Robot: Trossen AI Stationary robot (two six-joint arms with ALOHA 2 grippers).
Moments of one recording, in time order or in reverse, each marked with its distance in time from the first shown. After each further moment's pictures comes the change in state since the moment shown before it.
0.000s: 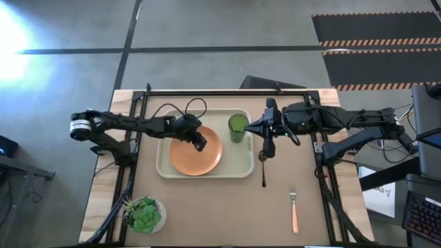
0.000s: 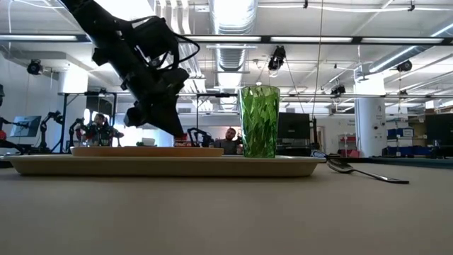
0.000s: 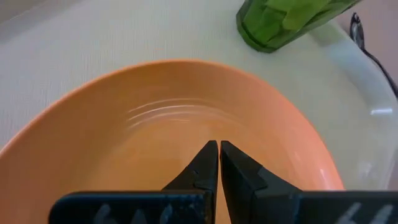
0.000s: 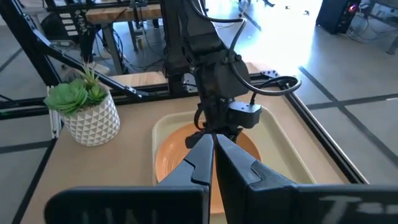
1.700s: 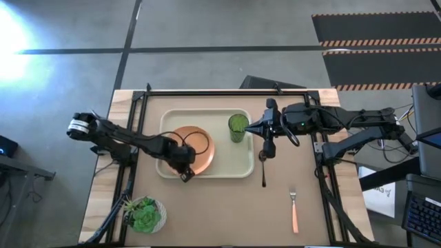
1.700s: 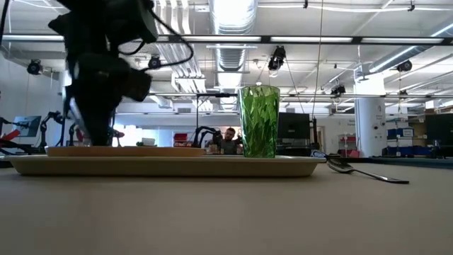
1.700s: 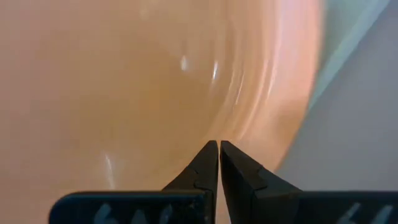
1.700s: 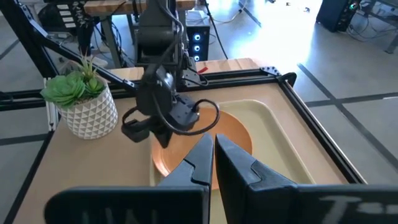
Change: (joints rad) left arm -0.373 -0.010 0.054 -0.449 0.040 -0.220; right arm 0.000 0.000 0.000 -0.023 0.000 -0.013
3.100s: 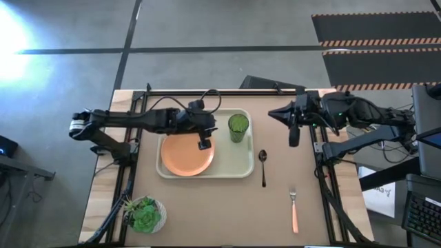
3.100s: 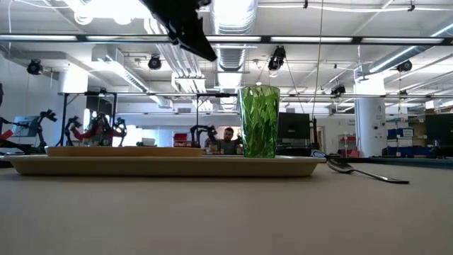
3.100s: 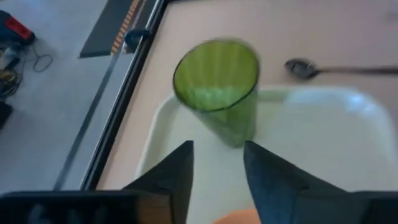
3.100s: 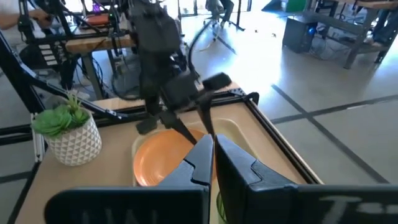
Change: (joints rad) left arm 0.216 0.012 0.432 0.136 -0.326 0.946; right arm -0.017 -0.214 0.000 -0.104 0.095 0.014
